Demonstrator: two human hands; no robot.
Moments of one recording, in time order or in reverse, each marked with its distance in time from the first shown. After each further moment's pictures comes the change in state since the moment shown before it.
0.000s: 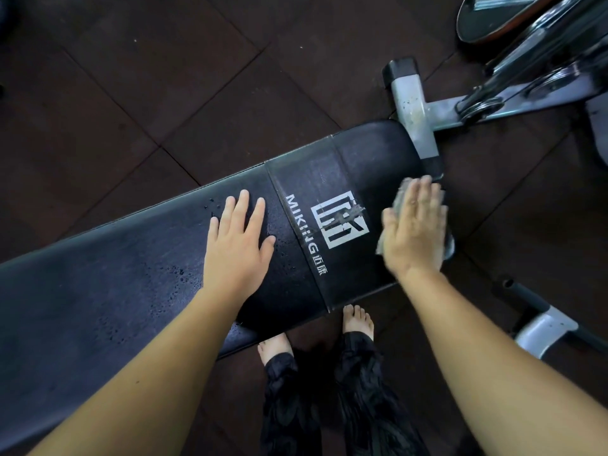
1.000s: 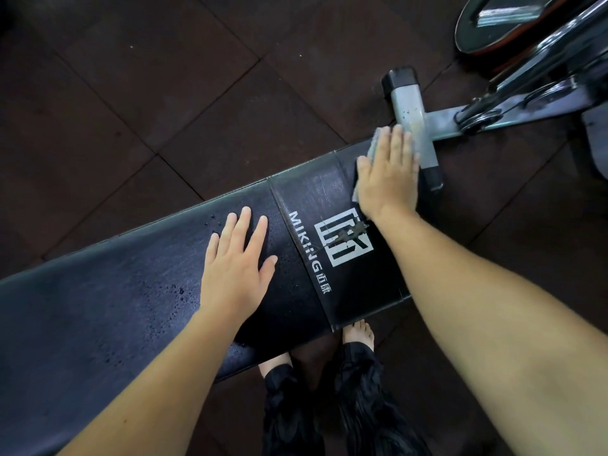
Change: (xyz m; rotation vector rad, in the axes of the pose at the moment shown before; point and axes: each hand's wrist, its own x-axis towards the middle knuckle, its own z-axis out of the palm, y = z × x) left_hand -0.001 -0.013 0.002 0.032 0.034 0.064; right_hand 0.103 -0.076 -0.013 -0.029 -0.003 -0.043
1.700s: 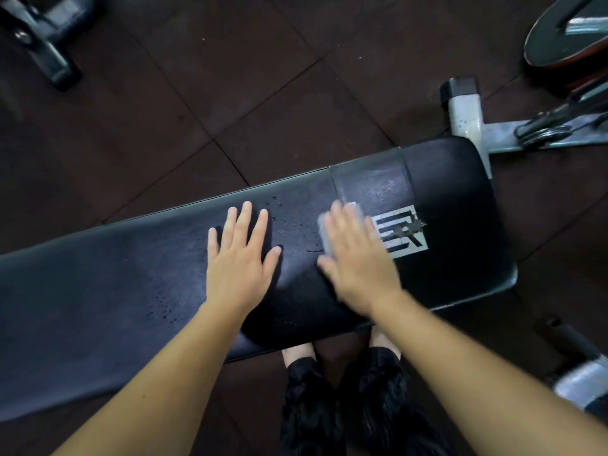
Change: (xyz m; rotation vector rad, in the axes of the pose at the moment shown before) left_hand -0.041 -0.066 -0.010 0.056 0.038 -0.209; right_hand -0.158 -0.069 0.050 -0.194 -0.162 -0.643
